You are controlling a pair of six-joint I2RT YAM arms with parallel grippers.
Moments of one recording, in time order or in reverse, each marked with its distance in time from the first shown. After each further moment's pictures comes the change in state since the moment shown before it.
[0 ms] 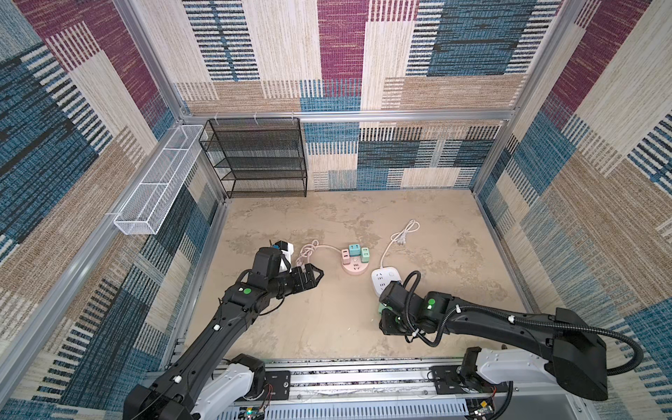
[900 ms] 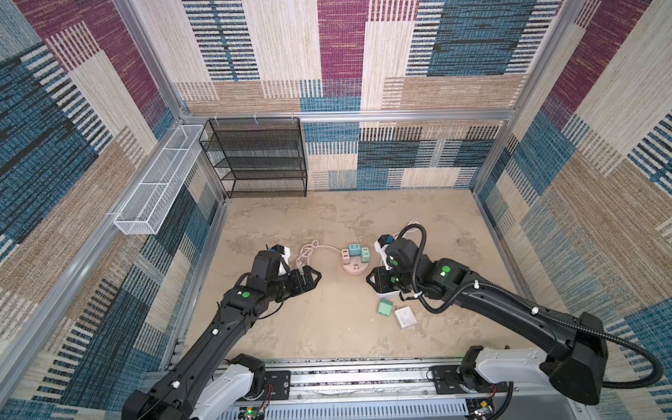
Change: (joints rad) left arm 0.003 -0.032 -0.026 -0.014 -0.021 -0.049; right arm -0.141 0.007 0.335 -0.021 -0.014 -0.356
